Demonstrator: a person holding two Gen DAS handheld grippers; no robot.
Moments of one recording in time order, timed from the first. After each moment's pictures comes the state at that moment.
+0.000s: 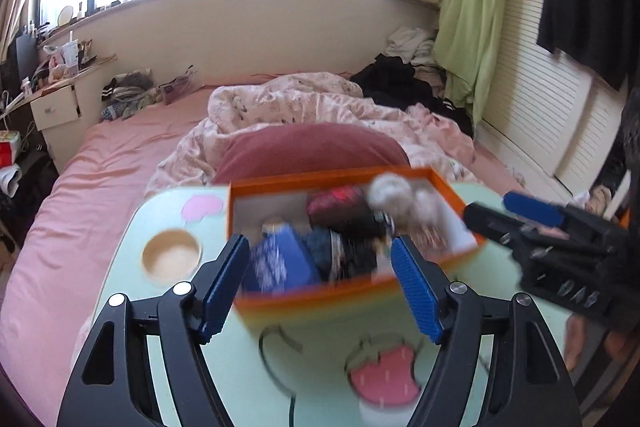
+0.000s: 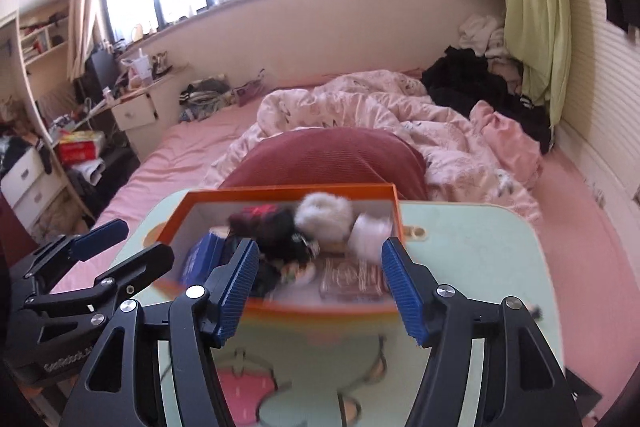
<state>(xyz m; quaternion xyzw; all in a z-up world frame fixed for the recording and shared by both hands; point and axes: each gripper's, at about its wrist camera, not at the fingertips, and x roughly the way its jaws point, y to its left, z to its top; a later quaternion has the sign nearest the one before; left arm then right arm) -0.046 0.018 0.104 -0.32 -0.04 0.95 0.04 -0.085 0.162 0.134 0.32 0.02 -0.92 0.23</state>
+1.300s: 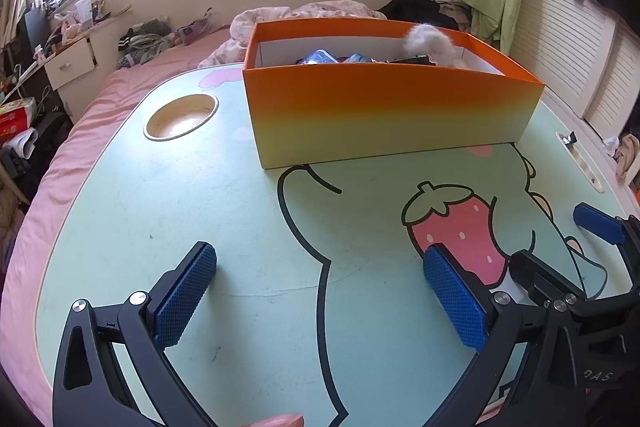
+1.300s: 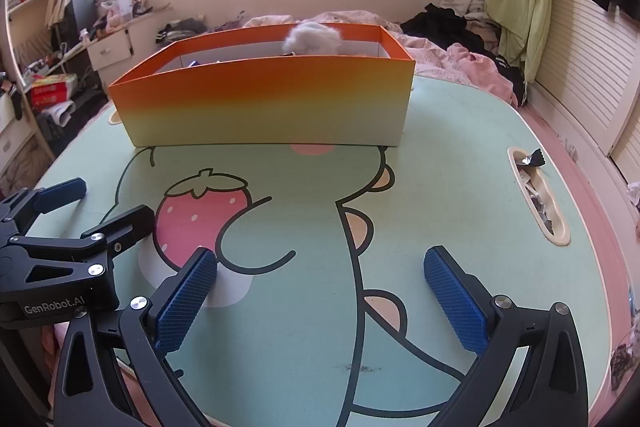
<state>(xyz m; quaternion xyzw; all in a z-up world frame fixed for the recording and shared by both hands) -0.021 0.017 0.001 -0.40 -0.02 0.92 -0.01 -0.026 0.159 0.015 0.38 0.08 -0.91 0.17</state>
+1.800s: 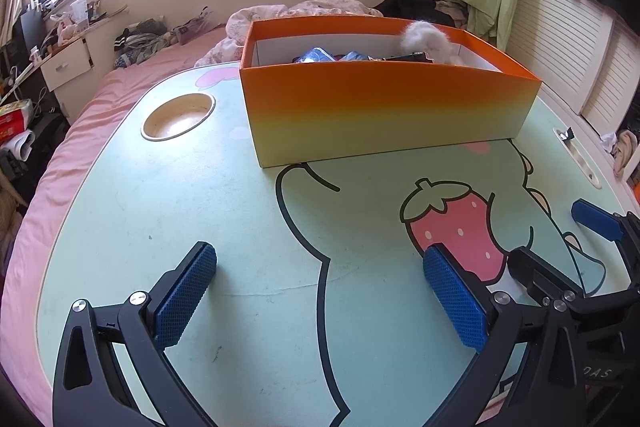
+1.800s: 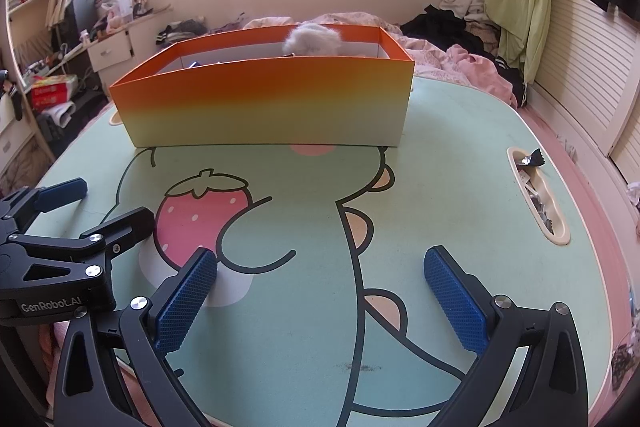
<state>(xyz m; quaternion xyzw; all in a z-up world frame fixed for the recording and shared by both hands) -0.022 0.018 0.002 -0.40 -0.02 0.91 0.00 -0.026 0.159 0.015 0.37 0.08 -0.91 0.17</state>
